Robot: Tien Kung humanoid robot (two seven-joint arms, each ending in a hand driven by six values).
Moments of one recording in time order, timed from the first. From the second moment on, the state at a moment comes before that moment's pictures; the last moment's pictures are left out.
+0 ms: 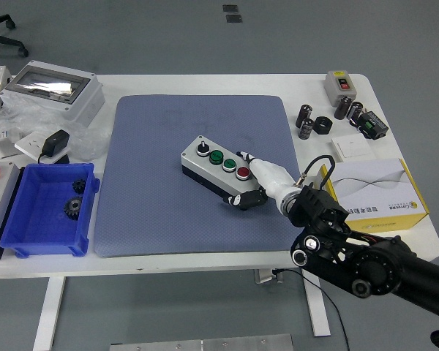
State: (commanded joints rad) left arm -0.07 0.12 -1.77 -0.30 1.67 -0.12 0.30; right arm 0.61 -0.22 0.47 1.24 -1.64 -0.29 -0.48
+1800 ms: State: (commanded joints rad) left arm -0.07 0.11 -1.76 -0.29 1.67 -0.12 0.28; right arm 0.57 -0.25 0.45 1.24 -1.49 -0.29 0.15
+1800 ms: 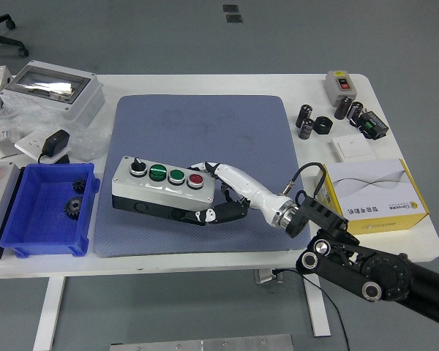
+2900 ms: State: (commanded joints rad) left arm -0.07 0.11 -1.77 -0.29 1.68 -0.13 0.29; right arm 0.66 -0.22 0.40 0.97 -1.80 -0.39 0.23
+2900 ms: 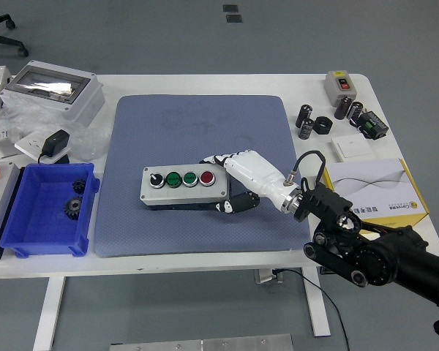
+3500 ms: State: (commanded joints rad) left arm -0.07 0.11 -1.77 -0.29 1.68 -0.13 0.29; right arm 0.66 -0.22 0.41 0.98 -1.82 -0.34 0.20
